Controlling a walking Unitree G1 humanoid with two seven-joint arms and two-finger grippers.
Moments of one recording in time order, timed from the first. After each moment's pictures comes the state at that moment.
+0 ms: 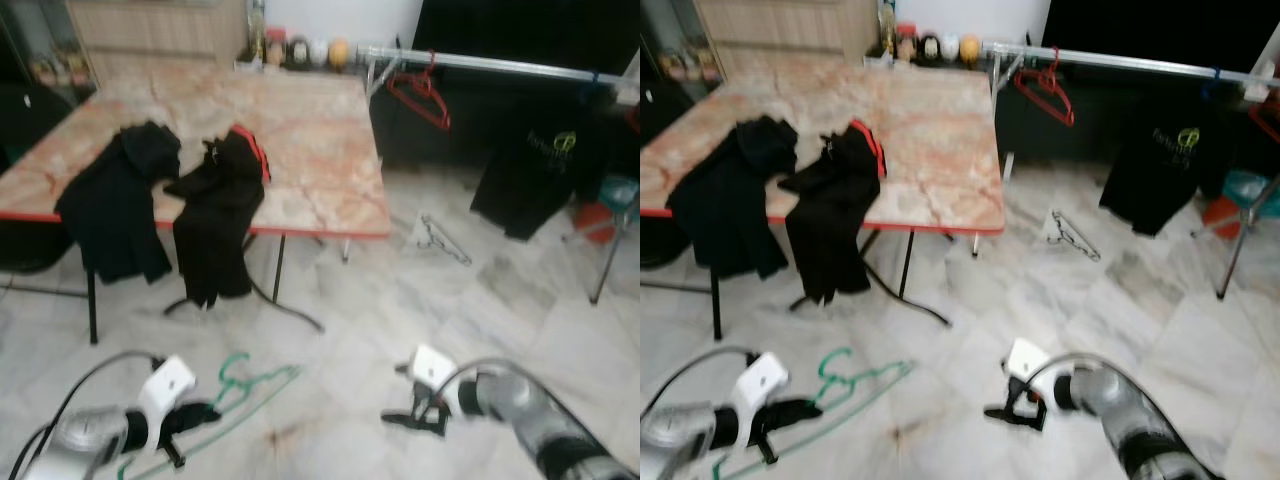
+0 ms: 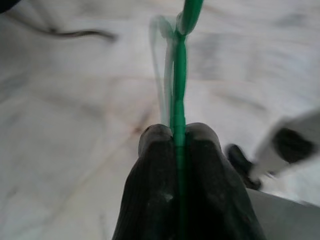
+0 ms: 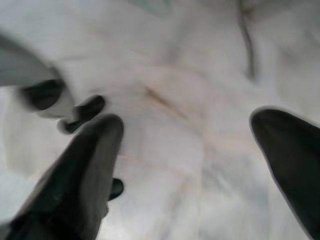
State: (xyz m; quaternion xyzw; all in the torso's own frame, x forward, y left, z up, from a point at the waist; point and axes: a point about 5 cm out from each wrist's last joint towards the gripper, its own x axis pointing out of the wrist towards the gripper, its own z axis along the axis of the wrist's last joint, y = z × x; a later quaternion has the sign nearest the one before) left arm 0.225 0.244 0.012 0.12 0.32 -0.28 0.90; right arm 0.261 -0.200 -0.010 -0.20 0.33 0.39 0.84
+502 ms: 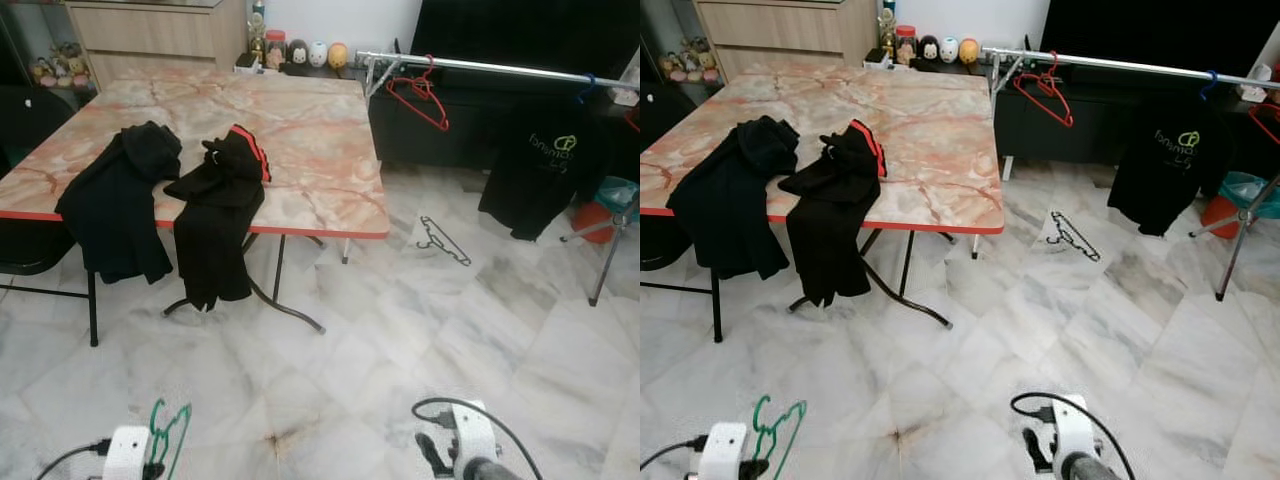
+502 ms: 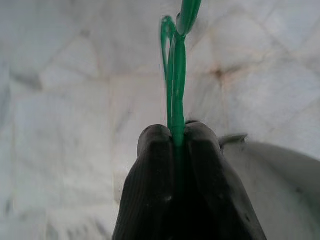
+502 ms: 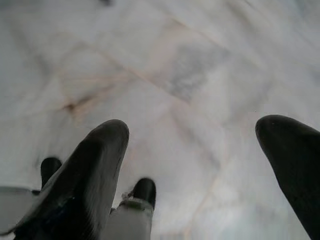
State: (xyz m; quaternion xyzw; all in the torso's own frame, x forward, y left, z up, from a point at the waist) left arm 0.152 0.263 -0.072 0.00 0.43 0.06 0.90; right arm 0.170 -0.209 -0.086 0.03 0.45 -0.06 0.89
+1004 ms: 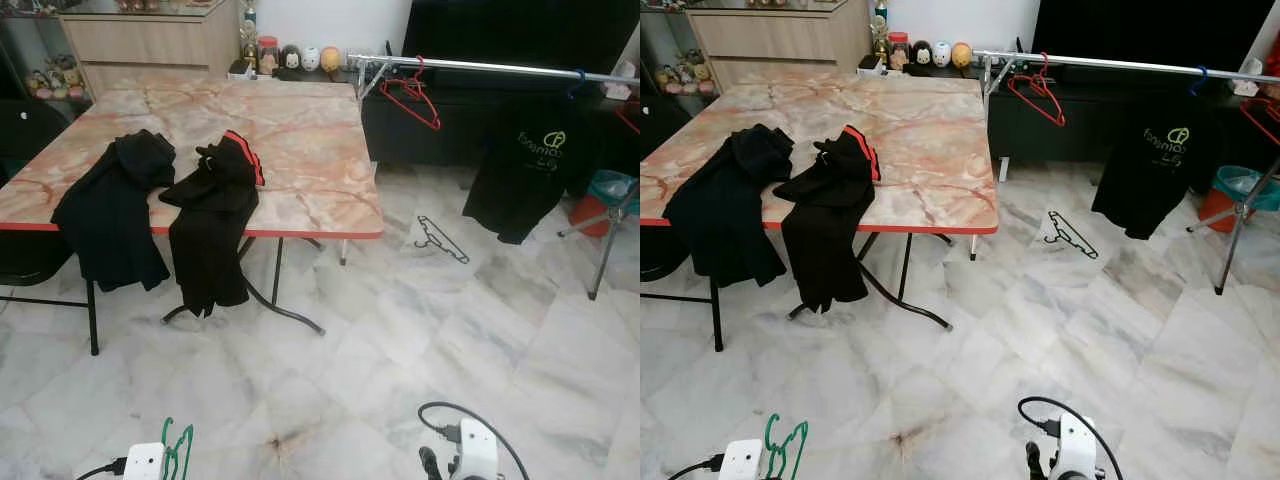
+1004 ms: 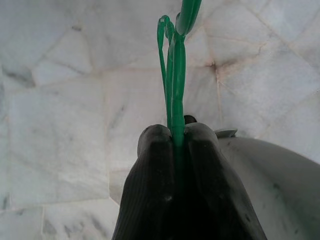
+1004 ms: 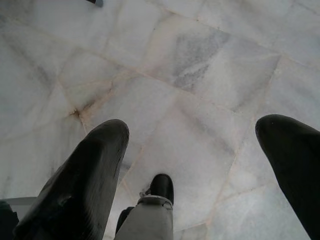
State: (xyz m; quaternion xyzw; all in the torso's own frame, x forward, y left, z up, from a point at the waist) left arm 0.158 0.240 -0.080 0.00 0.44 0.06 0.90; right arm 0.172 -0.201 -0.086 0.07 0.45 -0.08 0.89
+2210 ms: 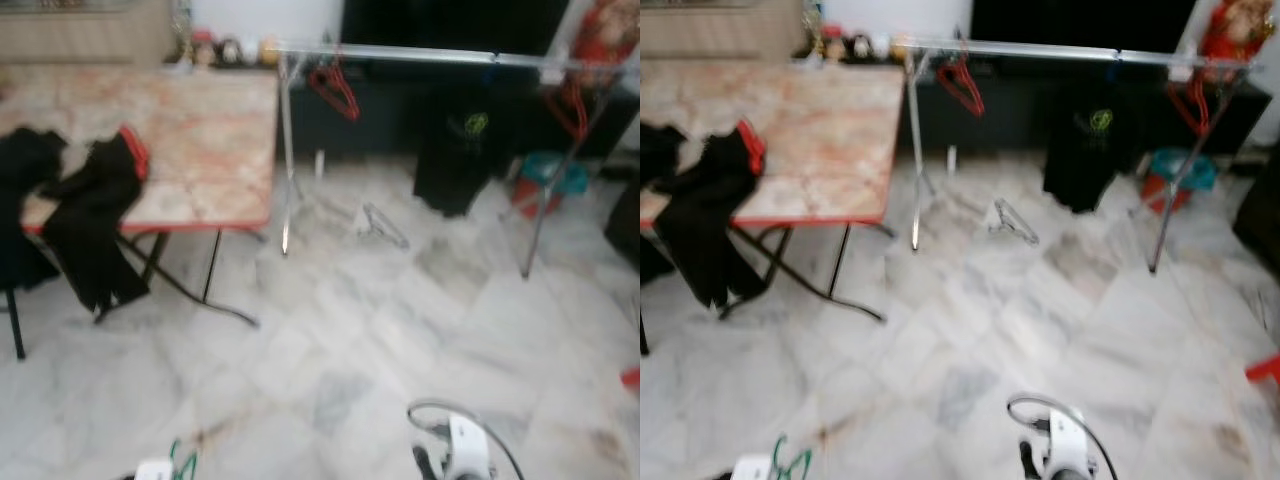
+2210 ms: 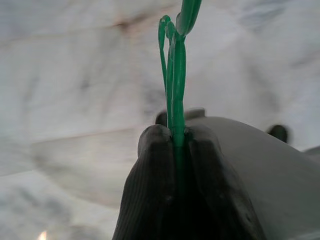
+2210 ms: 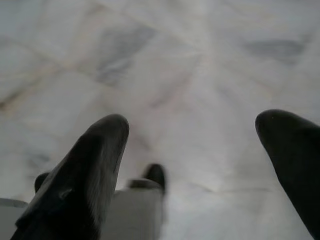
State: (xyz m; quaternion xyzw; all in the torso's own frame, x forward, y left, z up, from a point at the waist) left arm 0.140 0.219 -0.095 0.00 0.48 0.03 0.87; right arm 0.168 -0.205 -0.087 0.02 0.46 -0.06 0.89
